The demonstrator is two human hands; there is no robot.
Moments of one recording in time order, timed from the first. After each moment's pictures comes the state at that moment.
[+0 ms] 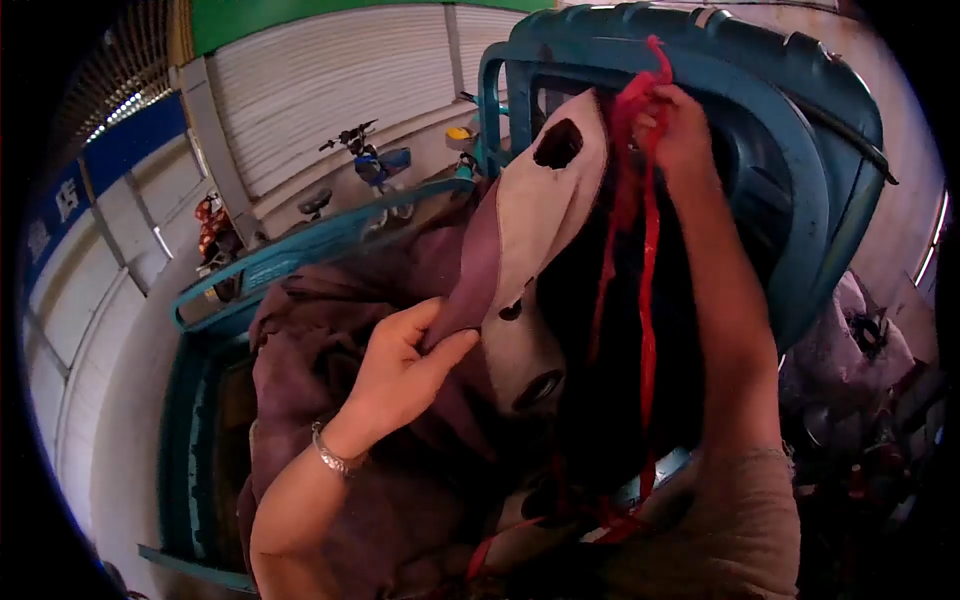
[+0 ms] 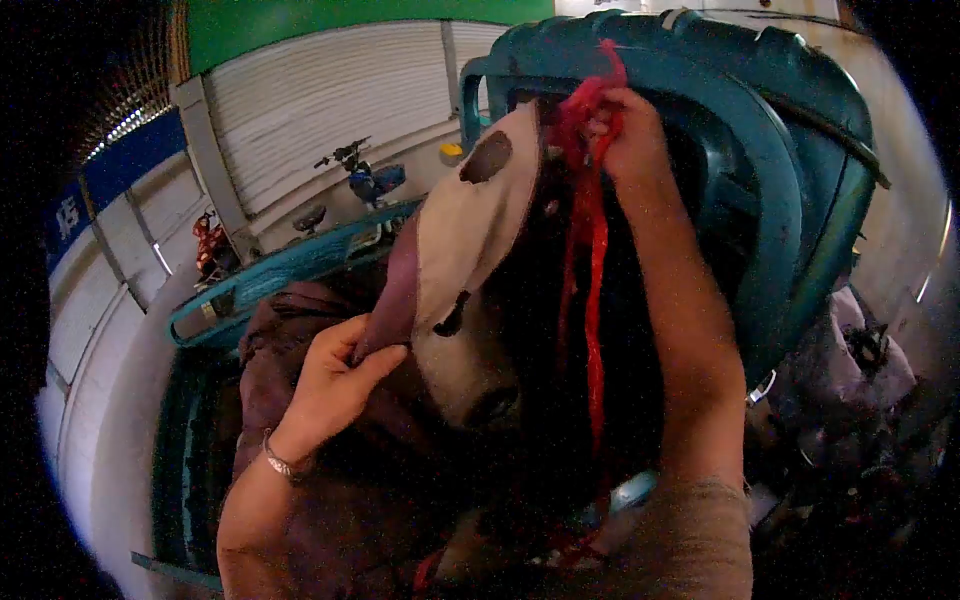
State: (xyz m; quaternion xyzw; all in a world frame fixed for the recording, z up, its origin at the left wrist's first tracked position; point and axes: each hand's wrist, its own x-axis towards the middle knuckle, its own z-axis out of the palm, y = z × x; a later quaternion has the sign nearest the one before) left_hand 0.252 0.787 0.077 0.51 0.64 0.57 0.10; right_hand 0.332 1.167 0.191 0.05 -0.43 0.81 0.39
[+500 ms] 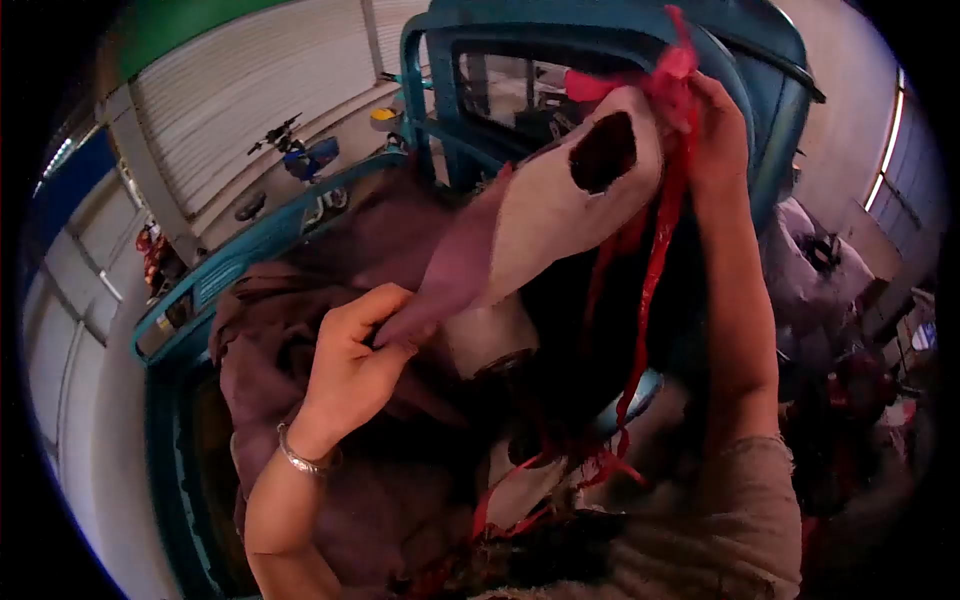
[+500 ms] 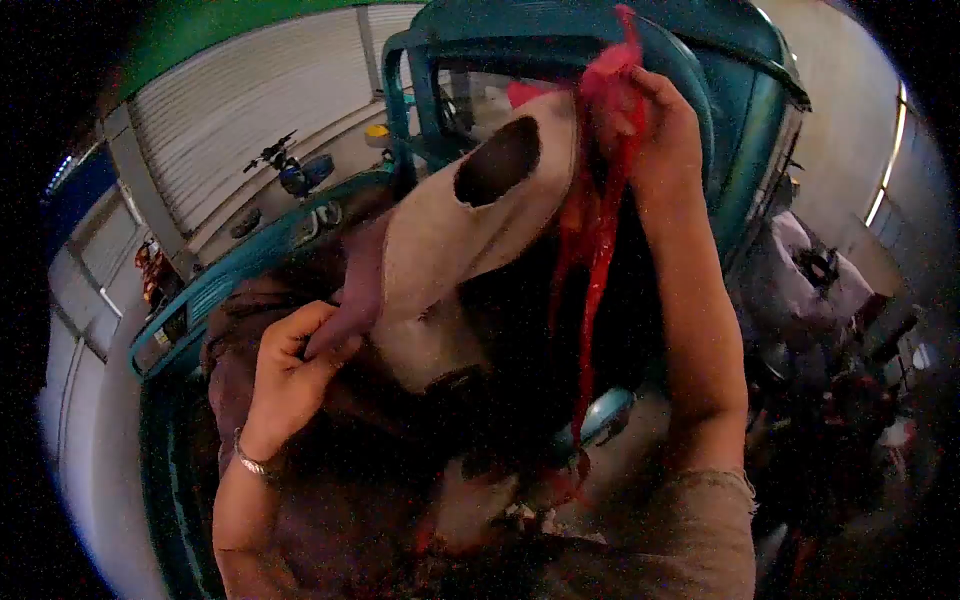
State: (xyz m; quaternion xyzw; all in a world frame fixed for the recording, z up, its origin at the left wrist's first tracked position) left_hand 0.273 0.752 0.081 0.60 0.61 0.51 0.08; right_hand 0.469 1.069 0.162 0.05 -0.45 0.72 0.53
